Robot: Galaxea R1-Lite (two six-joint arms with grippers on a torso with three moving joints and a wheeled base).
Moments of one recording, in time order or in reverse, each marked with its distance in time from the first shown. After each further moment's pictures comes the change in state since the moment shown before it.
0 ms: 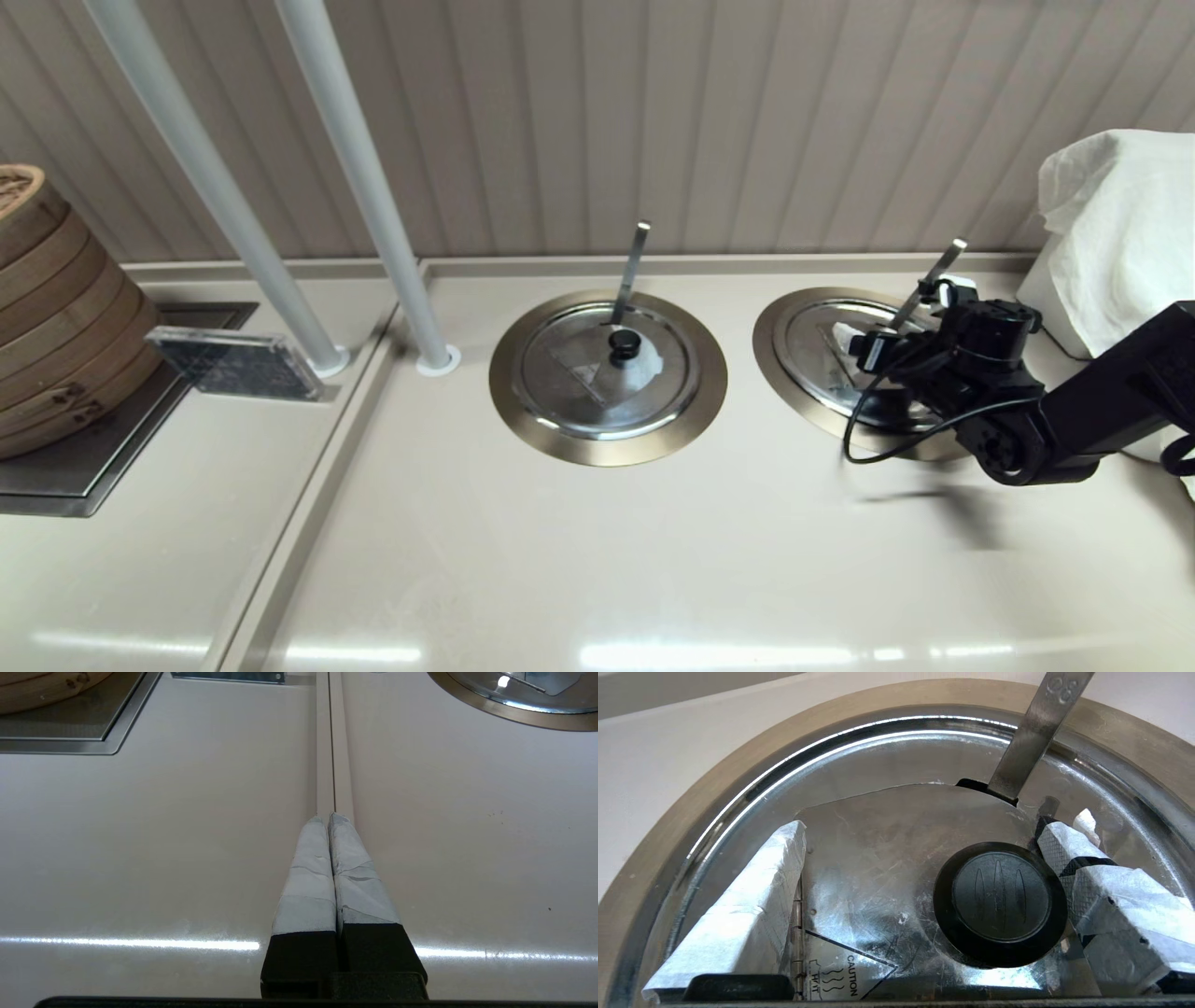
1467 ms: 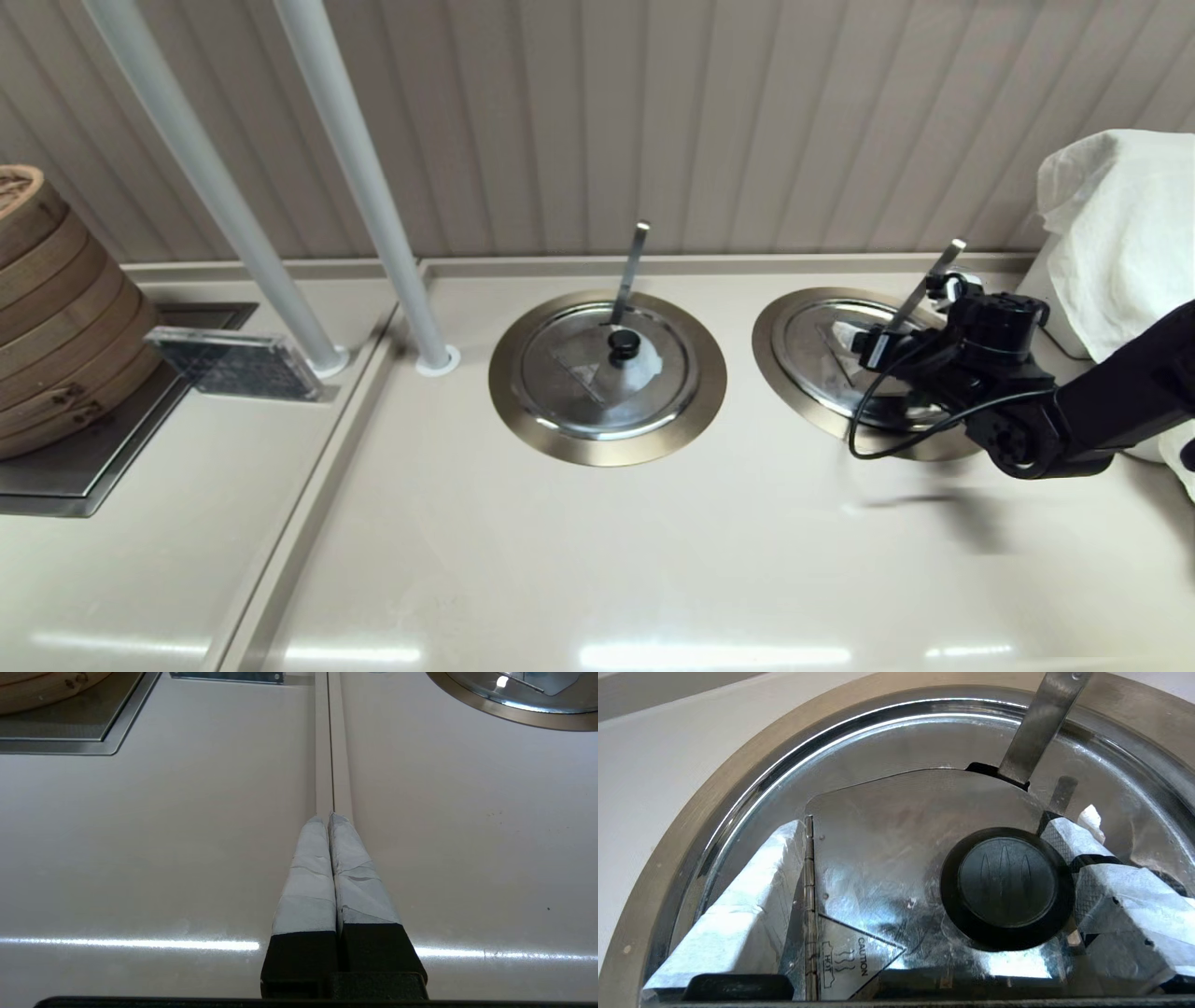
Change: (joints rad) left arm 0.000 0.000 0.000 0.000 0.000 0.000; right arm -0.001 -0.032 0.000 0.074 0.047 0.054
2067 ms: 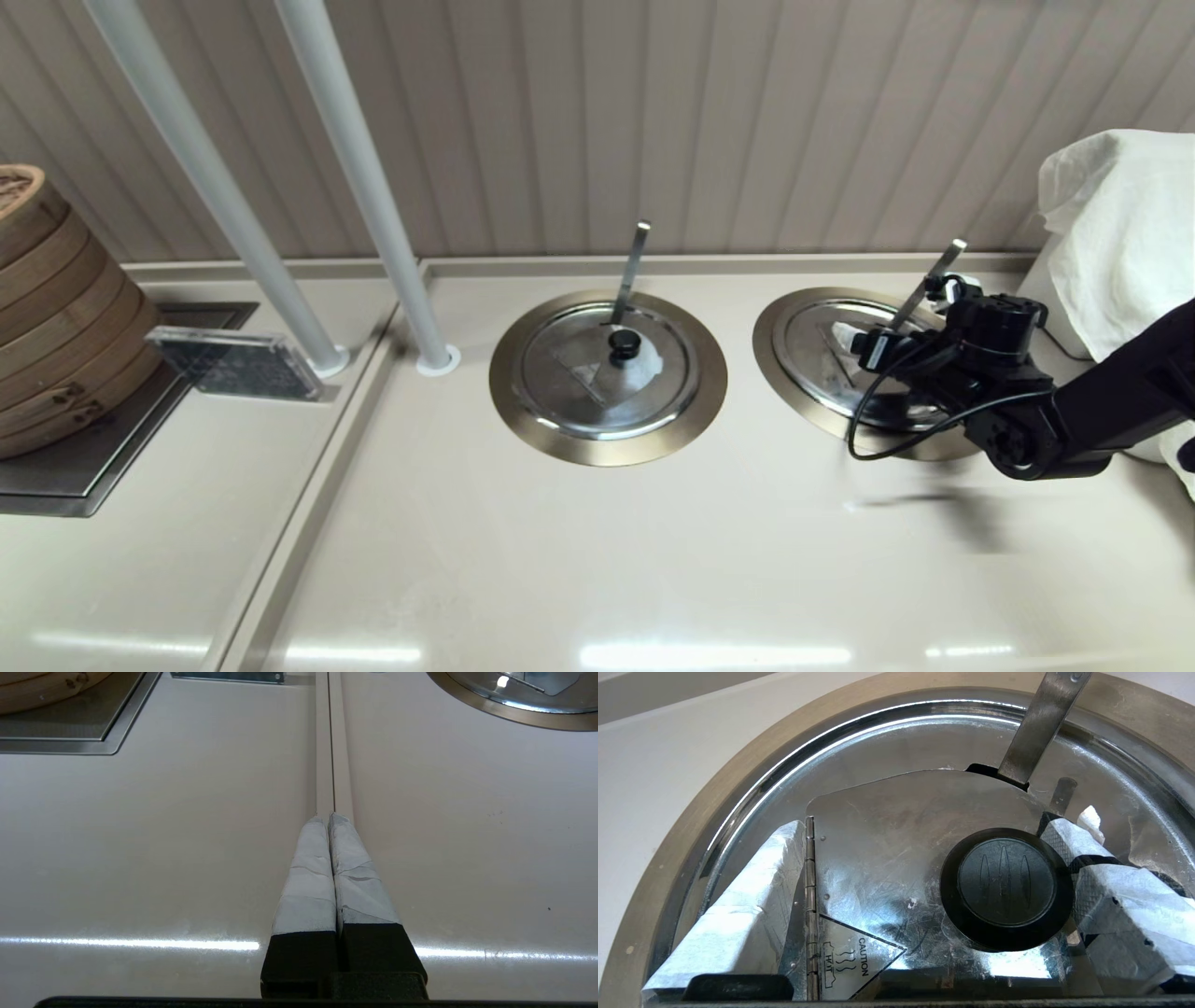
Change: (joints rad) left arm 0.000 0.000 0.000 0.000 0.000 0.000; right arm -0.001 0.002 0.001 -0.003 -0.001 0.003
